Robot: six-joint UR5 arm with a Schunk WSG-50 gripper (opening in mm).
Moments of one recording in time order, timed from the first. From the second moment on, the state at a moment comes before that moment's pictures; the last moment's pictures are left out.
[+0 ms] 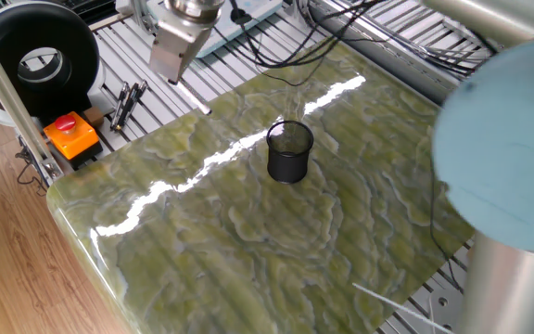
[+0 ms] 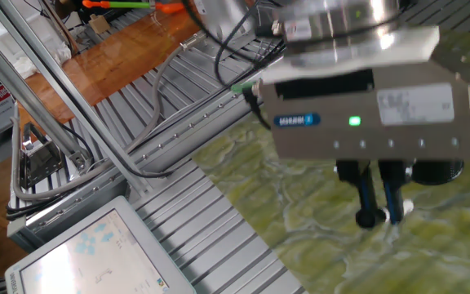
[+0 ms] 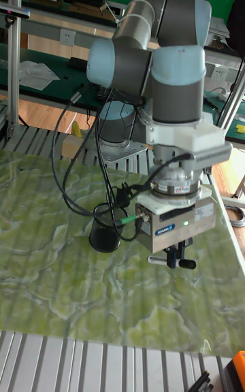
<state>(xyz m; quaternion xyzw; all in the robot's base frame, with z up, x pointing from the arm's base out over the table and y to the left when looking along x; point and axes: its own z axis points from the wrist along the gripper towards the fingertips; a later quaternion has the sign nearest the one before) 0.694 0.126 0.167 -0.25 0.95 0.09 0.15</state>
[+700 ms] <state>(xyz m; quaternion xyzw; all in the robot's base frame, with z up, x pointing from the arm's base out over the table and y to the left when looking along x) 0.653 0.103 0.175 -0.23 0.96 0.11 0.13</state>
